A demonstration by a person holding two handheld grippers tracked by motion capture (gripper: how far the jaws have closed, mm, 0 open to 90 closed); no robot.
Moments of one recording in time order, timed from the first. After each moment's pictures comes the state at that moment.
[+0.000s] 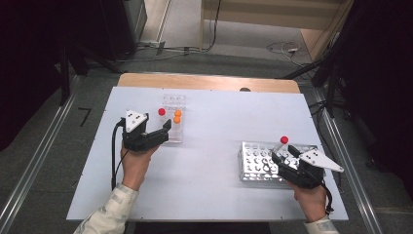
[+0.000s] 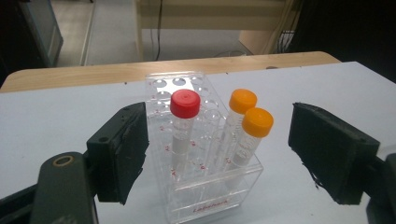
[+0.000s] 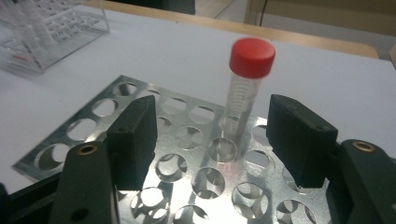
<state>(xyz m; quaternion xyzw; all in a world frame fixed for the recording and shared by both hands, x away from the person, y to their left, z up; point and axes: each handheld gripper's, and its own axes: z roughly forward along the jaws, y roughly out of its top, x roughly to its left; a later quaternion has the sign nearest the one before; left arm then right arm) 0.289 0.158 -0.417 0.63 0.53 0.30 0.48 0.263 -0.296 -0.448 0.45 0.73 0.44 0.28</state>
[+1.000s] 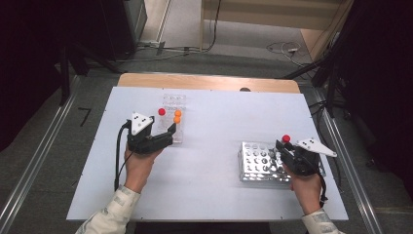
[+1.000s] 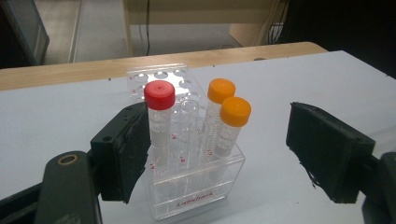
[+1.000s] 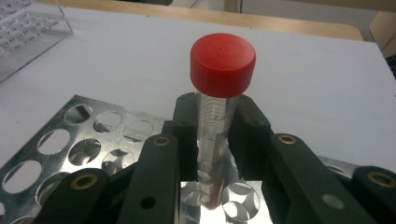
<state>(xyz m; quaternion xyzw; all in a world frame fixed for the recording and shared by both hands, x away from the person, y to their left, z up) 0.287 0.149 -0.420 0.65 0.51 0.29 0.48 0.290 -0.290 -0.439 0.49 0.71 0.42 0.28</state>
